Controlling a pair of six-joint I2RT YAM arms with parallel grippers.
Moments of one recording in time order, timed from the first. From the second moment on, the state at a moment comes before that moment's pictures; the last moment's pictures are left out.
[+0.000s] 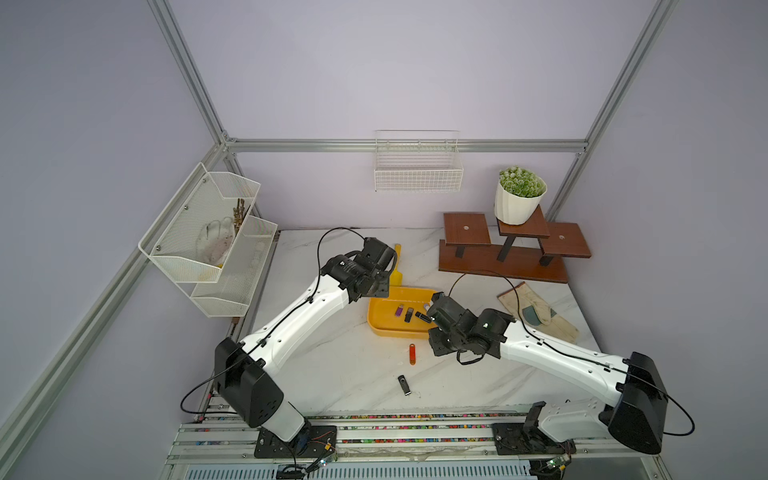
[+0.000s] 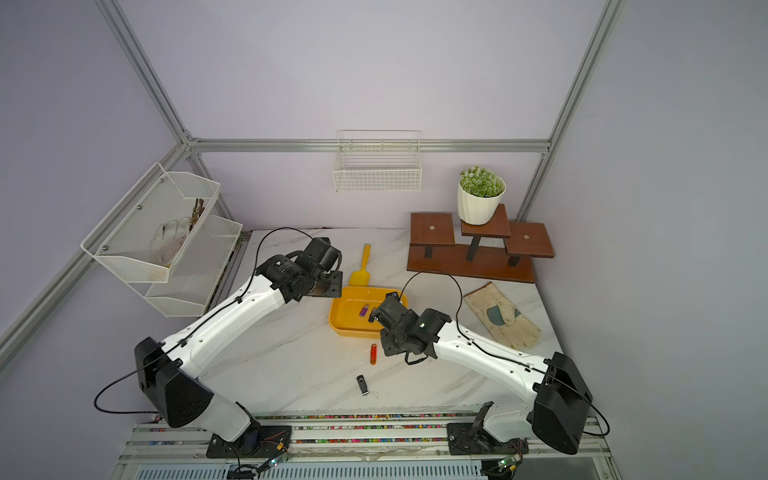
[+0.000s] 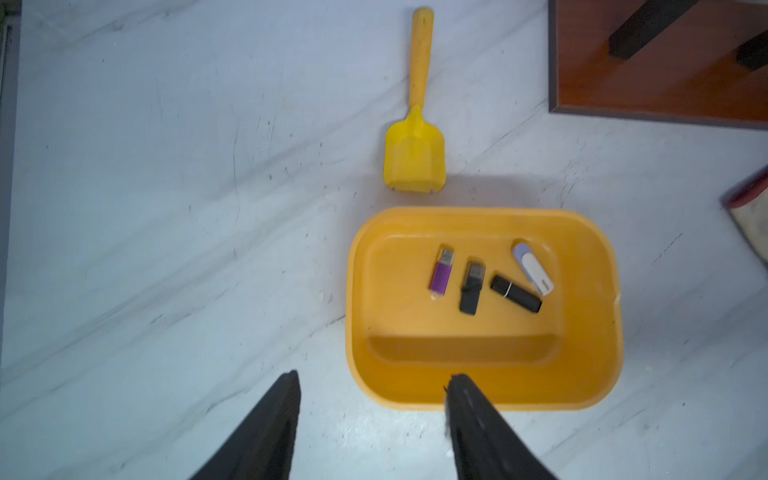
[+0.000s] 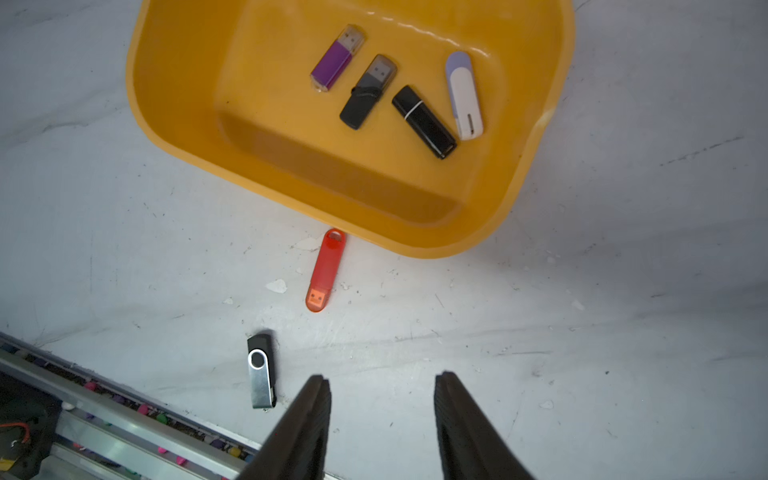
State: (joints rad) left arm -0.64 1.52 1.49 -1.02 -0.30 -0.52; right arm 0.92 1.37 1.06 -0.80 0.16 0.63
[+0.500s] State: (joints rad) left arm -0.74 1.30 1.10 -1.01 -0.23 -0.70; right arm 1.07 1.62 1.00 -0.62 0.17 0.78
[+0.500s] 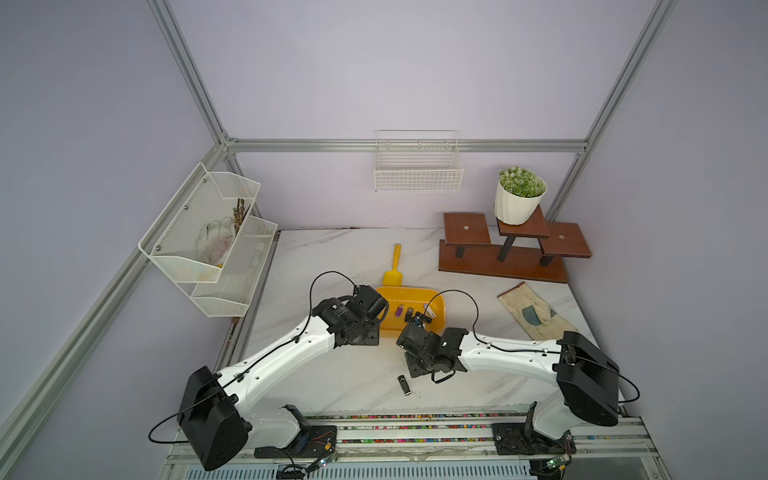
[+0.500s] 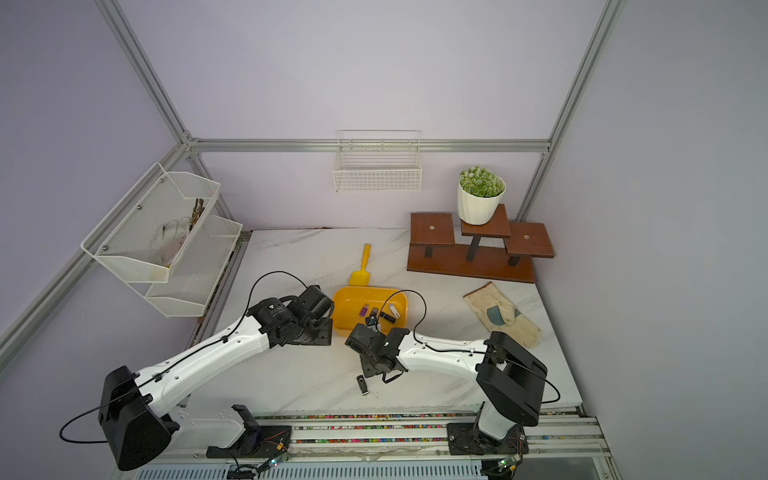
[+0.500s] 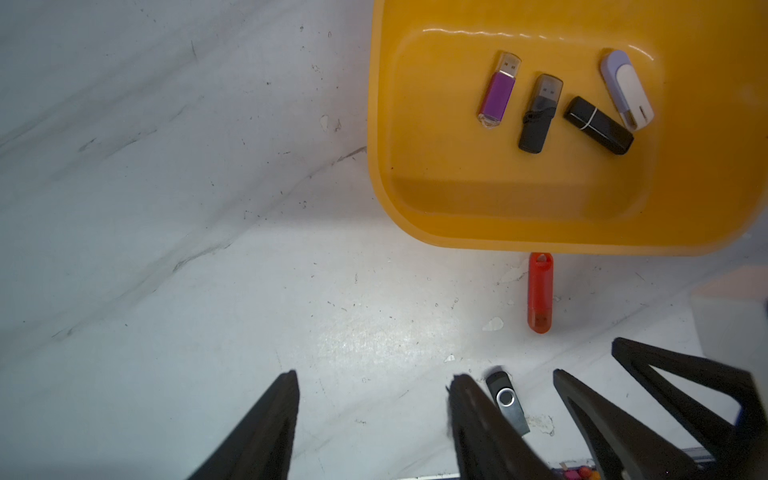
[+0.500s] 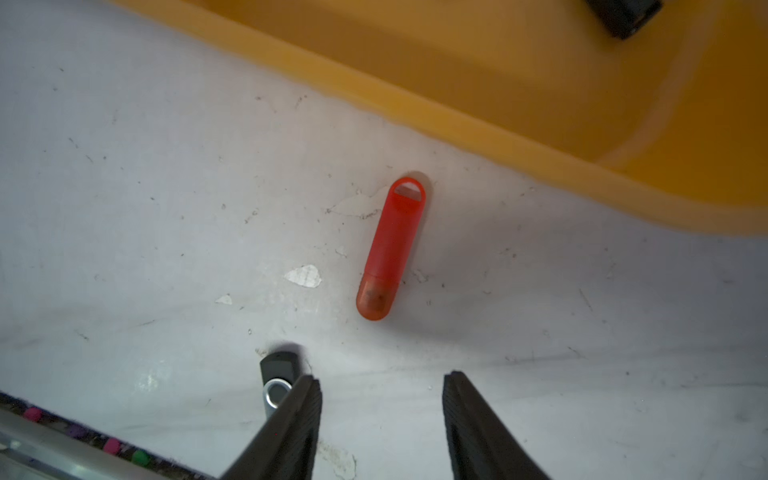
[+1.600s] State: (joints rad) left arm -0.74 1.28 1.10 -1.00 -0.23 -0.72; right arm 1.08 1.78 1.00 -0.41 0.35 0.85
